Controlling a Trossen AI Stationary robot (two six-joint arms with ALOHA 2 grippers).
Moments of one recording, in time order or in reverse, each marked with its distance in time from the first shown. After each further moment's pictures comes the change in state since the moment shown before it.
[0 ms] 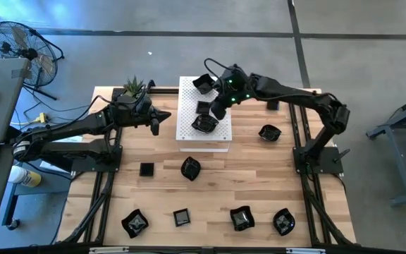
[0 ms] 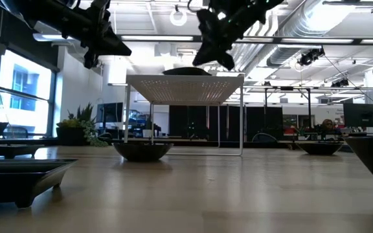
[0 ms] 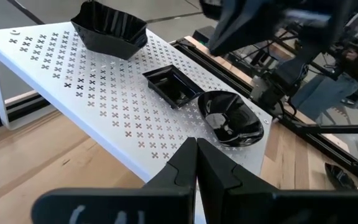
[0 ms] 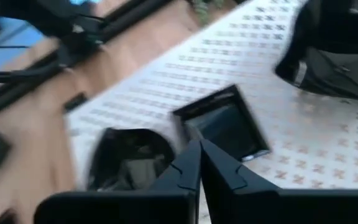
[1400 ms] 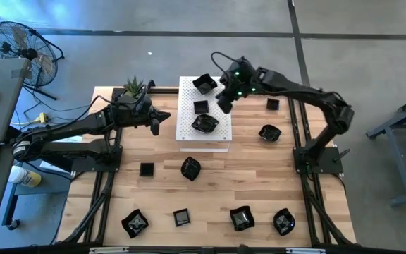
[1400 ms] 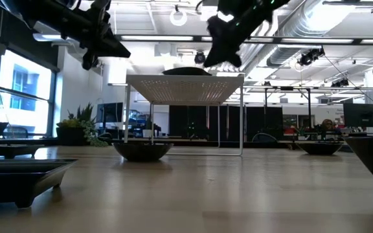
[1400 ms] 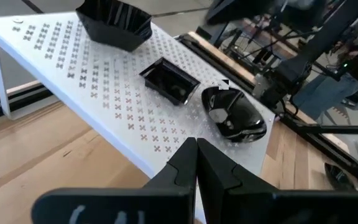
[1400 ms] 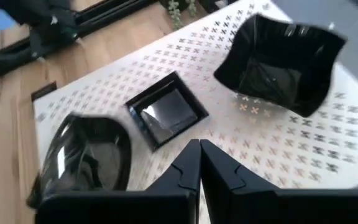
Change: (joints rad) left arm 0.000 0.000 0.000 -0.029 -0.003 -0.026; right arm -0.066 -0.061 -0.003 -0.076 0.027 -0.160
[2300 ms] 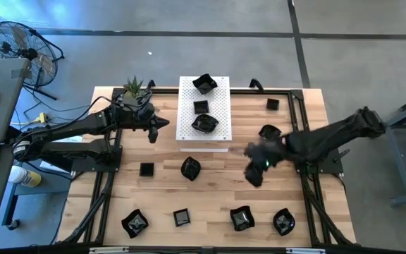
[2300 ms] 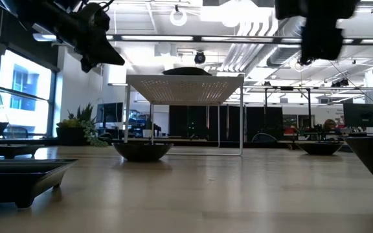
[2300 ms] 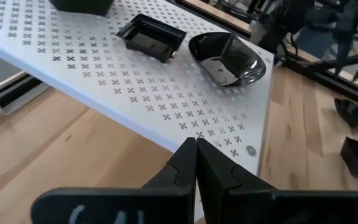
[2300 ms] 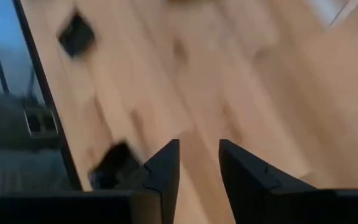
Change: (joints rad) left arm 0.000 0.000 0.000 -0.113 0.093 0.213; right arm 0.809 -0.368 -0.531 -0.071 0.209 0.792
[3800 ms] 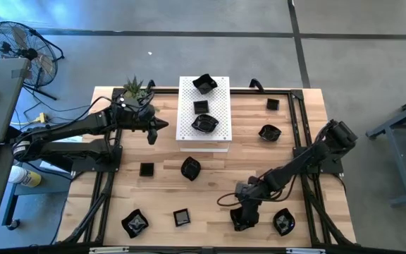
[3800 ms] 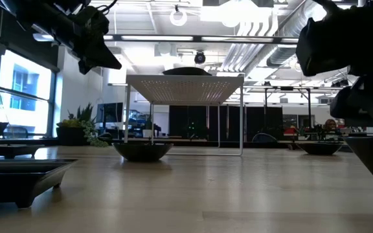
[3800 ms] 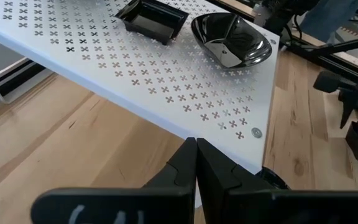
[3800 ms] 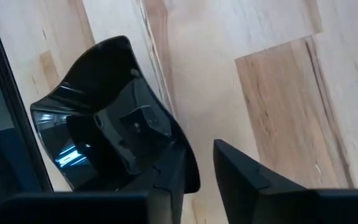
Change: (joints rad) left arm 0.000 -0.001 0.000 -0.052 0.008 0.022; right arm 0.253 0.440 -0.033 0.296 -0.103 0.033
